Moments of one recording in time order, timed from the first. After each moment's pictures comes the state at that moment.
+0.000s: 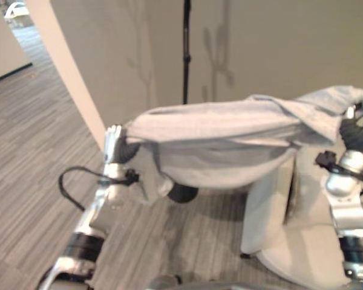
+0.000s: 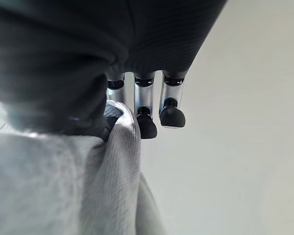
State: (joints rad) left arm -0.22 0.50 -0.08 0.15 0.49 -0.31 0.59; right arm -0.20 -0.52 -0.14 -0.06 -0.25 -0.19 -0.66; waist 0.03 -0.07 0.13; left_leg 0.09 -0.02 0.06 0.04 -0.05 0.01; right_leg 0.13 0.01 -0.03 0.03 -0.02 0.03
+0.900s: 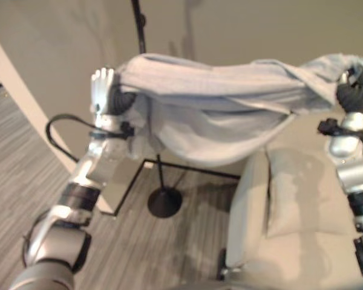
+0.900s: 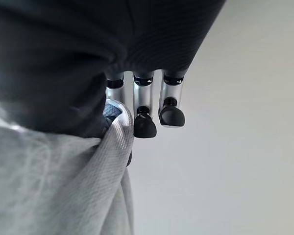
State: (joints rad) left arm -0.63 0.64 -0.24 0.32 0.53 -0.23 0.67; right arm -0.61 -0.74 0.08 0.38 -0.19 -0.14 -0.66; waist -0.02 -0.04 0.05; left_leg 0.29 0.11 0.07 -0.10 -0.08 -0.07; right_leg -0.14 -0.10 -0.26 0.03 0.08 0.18
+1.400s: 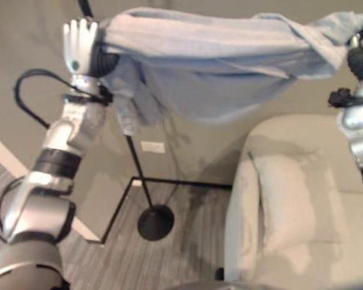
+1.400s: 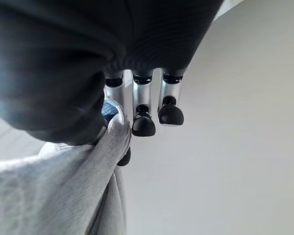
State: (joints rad) left arm -0.88 0.85 -0.25 0.49 0.65 -0.17 0.71; right arm -0.78 -0.83 0.15 0.35 -0.18 -0.17 -0.62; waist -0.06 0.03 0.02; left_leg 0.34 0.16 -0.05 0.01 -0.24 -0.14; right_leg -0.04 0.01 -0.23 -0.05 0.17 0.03
